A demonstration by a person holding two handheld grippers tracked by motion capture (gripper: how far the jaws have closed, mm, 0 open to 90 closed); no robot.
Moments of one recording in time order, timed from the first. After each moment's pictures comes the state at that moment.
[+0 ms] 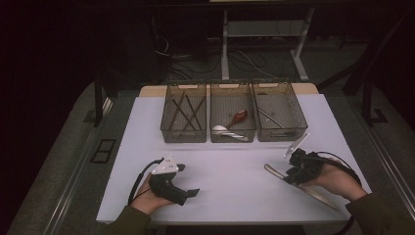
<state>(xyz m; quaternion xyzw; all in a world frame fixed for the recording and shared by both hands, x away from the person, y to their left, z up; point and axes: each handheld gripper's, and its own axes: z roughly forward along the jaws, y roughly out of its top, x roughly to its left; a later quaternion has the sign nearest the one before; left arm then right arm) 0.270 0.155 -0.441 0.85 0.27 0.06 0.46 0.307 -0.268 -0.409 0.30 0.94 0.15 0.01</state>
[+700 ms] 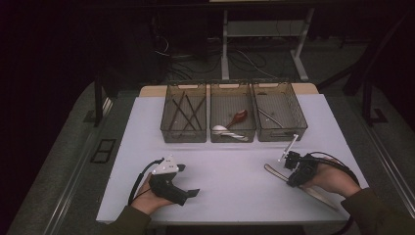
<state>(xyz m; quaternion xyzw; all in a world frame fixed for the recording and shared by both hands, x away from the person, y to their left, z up) 0.270 0.155 -0.442 0.85 0.27 0.06 0.46 0.313 -0.257 -0.420 0.29 0.95 0.06 -0.01</state>
